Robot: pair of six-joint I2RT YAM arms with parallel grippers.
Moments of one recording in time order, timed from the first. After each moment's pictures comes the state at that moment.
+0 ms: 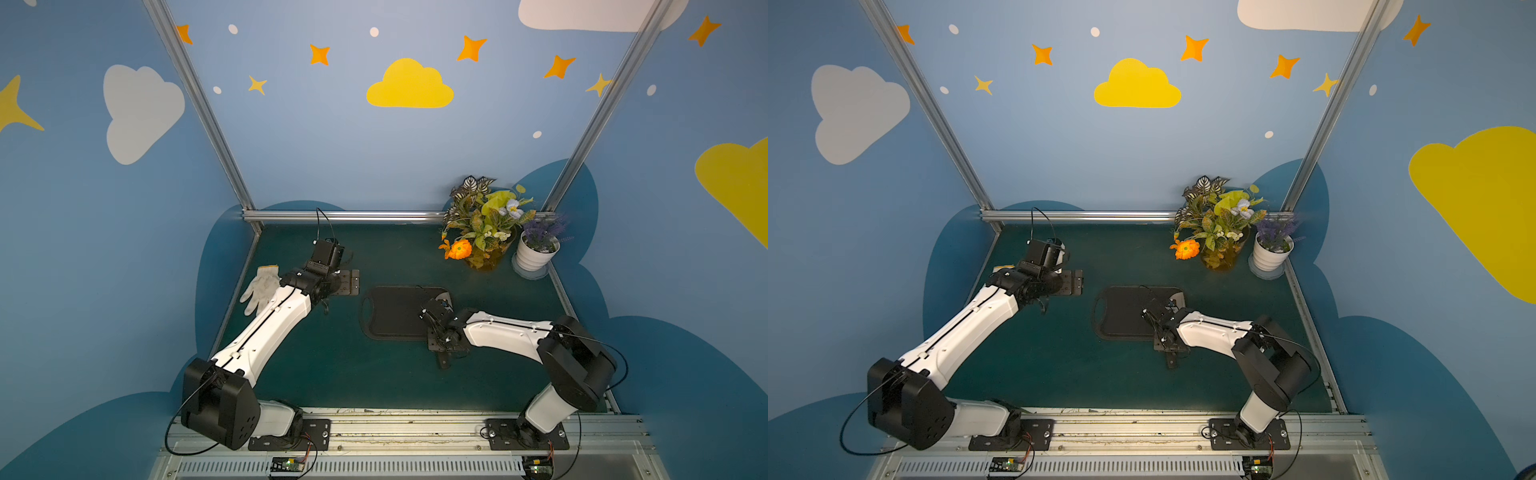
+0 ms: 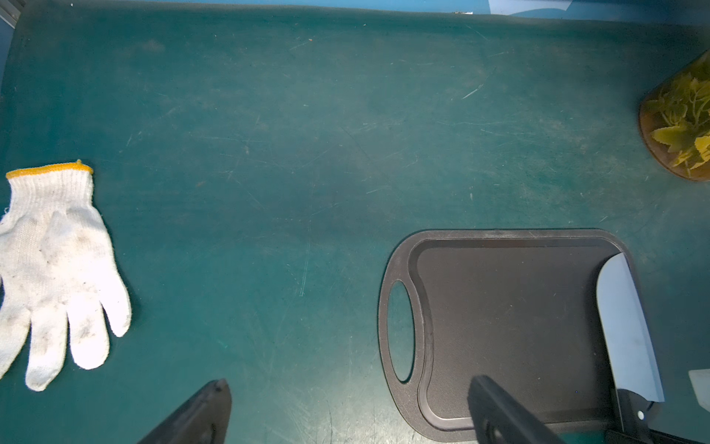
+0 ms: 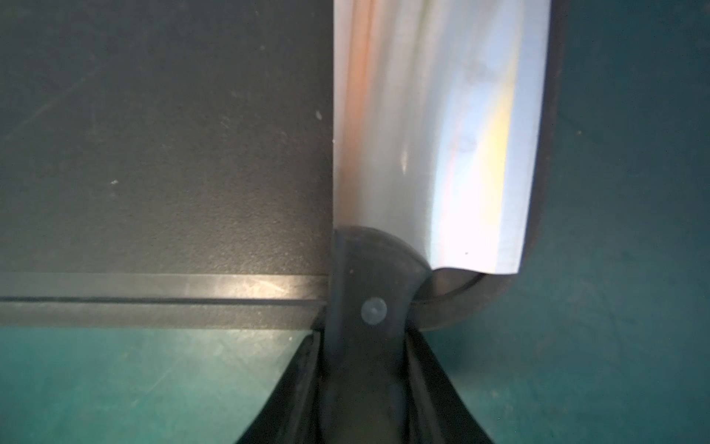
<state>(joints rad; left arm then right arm) -0.34 1.38 1.18 -0.70 -0.13 -0.30 0.85 1.65 0.90 -0.58 0.22 0.78</state>
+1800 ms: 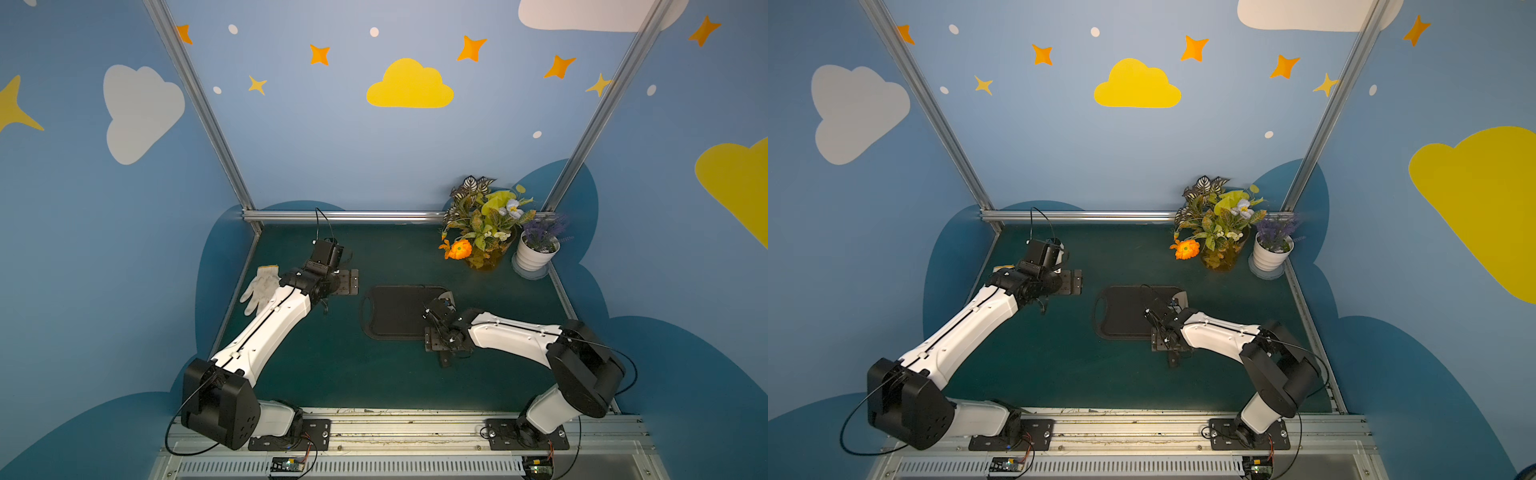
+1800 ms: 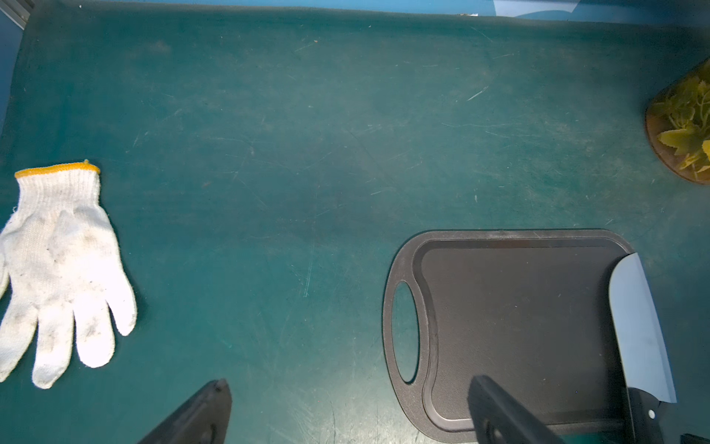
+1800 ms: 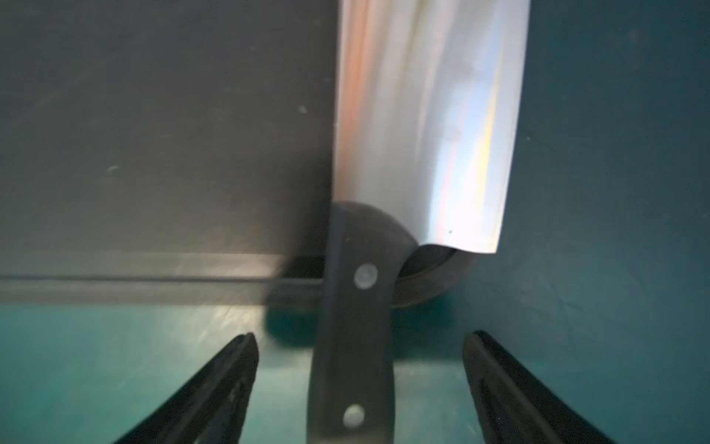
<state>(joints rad) -0.34 1.38 1.18 -0.70 -0.14 -0.30 0.85 1.57 0.88 -0.61 0.23 0.74</state>
